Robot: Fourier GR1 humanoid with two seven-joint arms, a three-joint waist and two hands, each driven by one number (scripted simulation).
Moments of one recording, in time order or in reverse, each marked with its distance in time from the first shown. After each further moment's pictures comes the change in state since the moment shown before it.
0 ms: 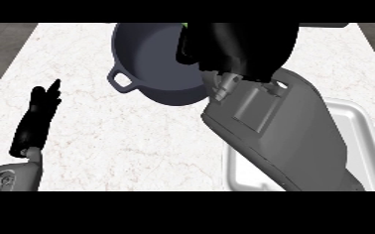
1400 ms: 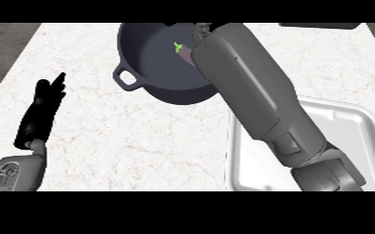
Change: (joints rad) left arm -0.048 -0.009 -0.003 0.014 -0.012 -0.017 0.004; right arm -0.131 0.009 -0.102 0.778 -0.454 -0.842 -0.170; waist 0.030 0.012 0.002
